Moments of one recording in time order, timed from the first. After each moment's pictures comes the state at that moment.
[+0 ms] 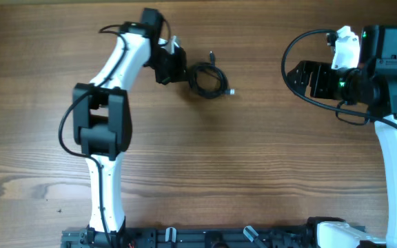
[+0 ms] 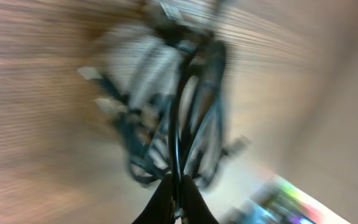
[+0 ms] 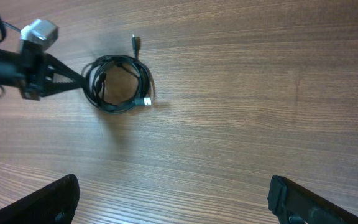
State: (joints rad) left arm -0.18 2.36 1.95 -1.04 0.73 -0.41; right arm -0.02 1.38 1.49 -1.10 -0.31 0.09
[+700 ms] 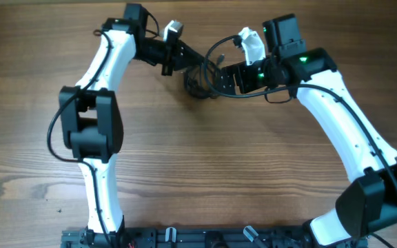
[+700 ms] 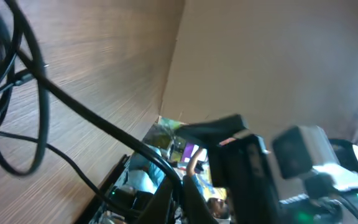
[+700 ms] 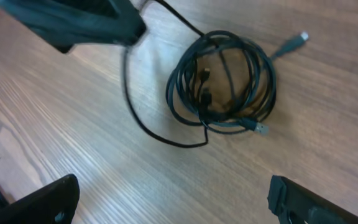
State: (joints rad) left arm -0.13 2.29 1.95 -1.05 1.35 -0.39; right arm 0.33 1.70 1.48 -0.79 -0.44 0.02
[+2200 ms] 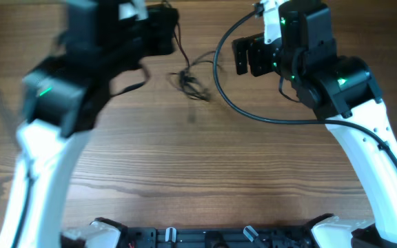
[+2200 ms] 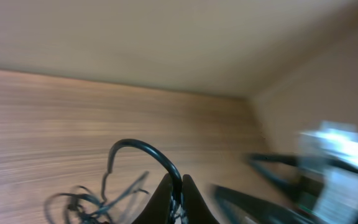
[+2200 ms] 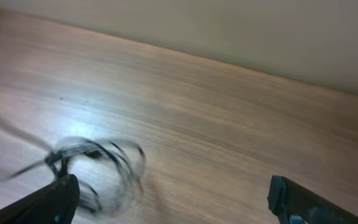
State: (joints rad) left arm -0.36 1.46 1.94 -0.90 0.23 -0.51; right arm 0.43 1.50 1.71 -0.86 0.04 0.05
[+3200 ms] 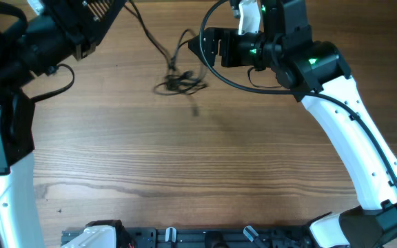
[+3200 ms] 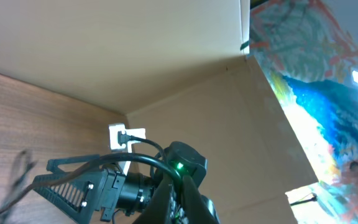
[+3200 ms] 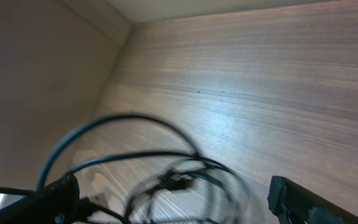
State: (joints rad) left arm 0.03 1.34 1.94 -0.68 0.88 -1.02; right arm 0.43 1.63 1.70 -0.70 -0.49 0.46
